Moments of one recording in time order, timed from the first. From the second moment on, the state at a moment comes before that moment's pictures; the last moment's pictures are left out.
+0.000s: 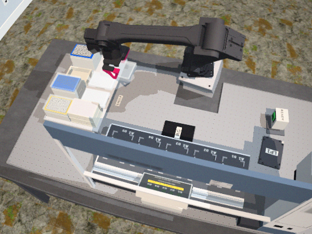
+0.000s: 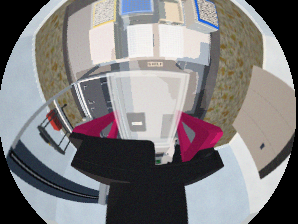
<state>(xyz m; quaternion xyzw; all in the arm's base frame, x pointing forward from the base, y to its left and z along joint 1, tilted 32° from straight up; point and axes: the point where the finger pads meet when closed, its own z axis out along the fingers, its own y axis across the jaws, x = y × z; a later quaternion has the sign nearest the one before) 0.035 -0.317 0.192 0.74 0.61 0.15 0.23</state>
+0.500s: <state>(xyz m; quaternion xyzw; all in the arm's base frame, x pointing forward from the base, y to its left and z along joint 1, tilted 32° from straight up) -0.020 -0.310 0.160 0.74 0.61 0.15 0.23</state>
